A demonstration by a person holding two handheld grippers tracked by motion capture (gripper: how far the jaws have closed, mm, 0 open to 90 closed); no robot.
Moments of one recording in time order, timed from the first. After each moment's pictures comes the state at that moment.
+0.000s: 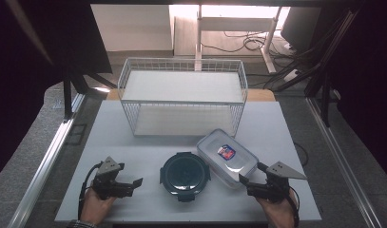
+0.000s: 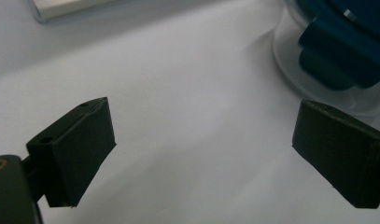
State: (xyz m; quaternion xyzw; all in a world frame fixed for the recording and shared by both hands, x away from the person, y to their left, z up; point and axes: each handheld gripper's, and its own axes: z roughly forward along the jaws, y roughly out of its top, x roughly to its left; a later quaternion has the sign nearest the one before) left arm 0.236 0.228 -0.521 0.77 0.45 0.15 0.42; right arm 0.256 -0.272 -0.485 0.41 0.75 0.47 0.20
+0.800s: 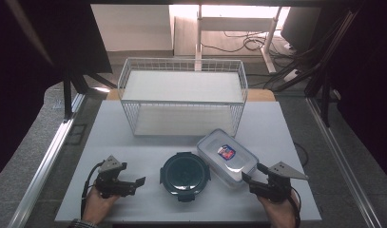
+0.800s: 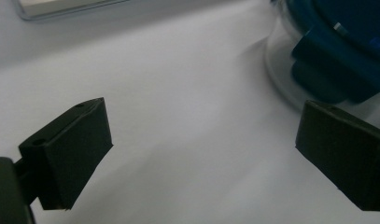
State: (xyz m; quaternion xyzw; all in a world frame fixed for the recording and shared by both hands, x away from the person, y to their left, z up) left arm 0.242 0.218 -0.517 0.75 0.47 0.11 0.45; right arm 0.254 -0.274 -0.482 0.43 0.75 0.46 0.21
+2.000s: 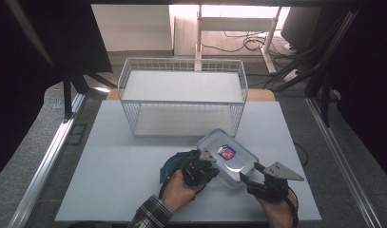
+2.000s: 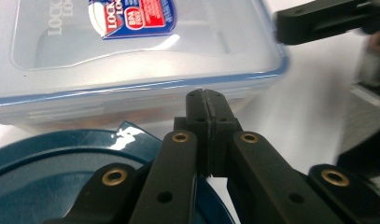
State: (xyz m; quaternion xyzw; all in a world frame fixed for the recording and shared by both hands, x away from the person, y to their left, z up) left arm 0.288 -0.016 -0.473 0.88 0.30 0.06 0.37; right arm 0.252 -0.266 -0.481 0.40 0.77 0.45 0.23
